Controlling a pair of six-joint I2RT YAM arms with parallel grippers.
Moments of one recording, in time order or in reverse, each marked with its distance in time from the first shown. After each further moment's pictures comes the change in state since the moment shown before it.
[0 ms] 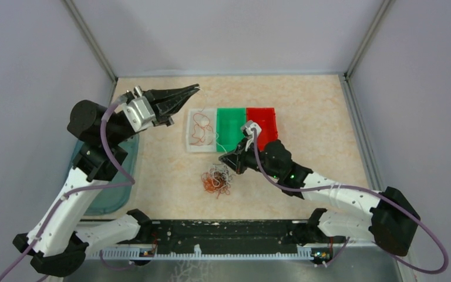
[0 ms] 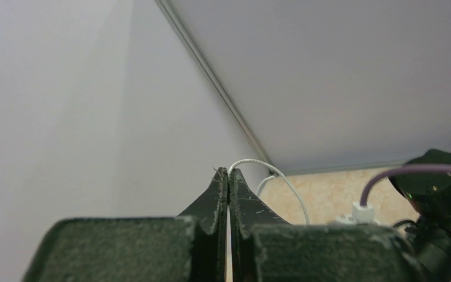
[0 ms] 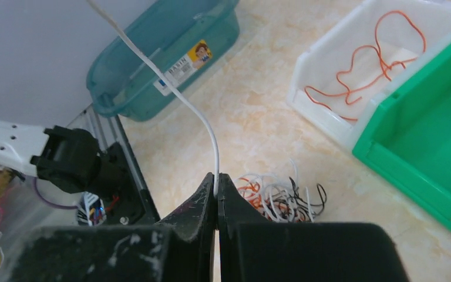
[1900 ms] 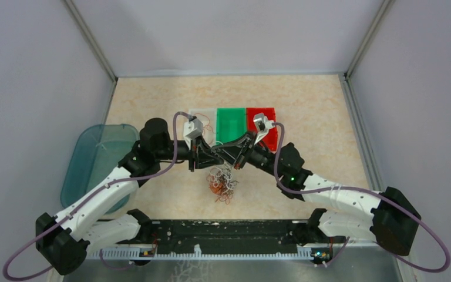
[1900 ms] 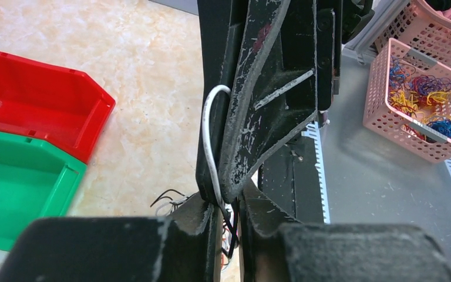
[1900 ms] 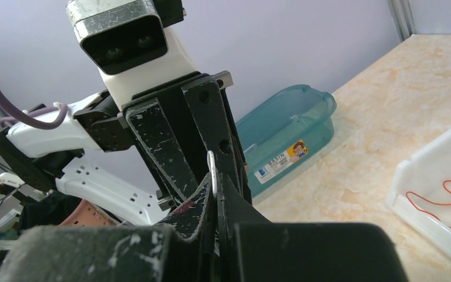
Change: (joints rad) left arm 0.004 0.006 -0.589 -0.069 0.326 -0.468; right arm 0.035 -0.014 -0.019 0.445 -0.057 0.249
